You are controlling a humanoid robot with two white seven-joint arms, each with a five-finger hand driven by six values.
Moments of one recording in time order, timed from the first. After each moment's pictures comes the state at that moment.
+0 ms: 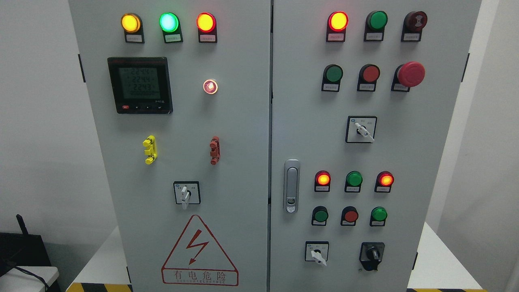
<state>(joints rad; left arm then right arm) 0.08 -0.06 0.15 0.07 -0.08 -0.16 0.03 0.06 0.12 0.06 -0.14 0.00 0.05 0.14</state>
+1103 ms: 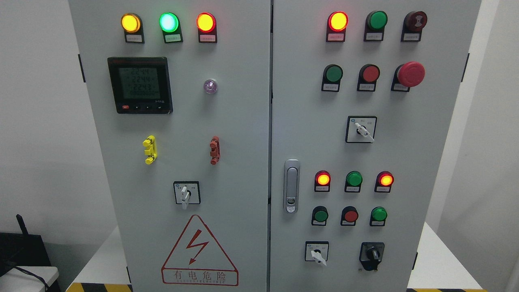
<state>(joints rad) 0.08 -0.06 0.15 0.04 -0.07 -0.17 0.03 0.06 0.12 0.06 -0.14 0.00 0.05 0.14</state>
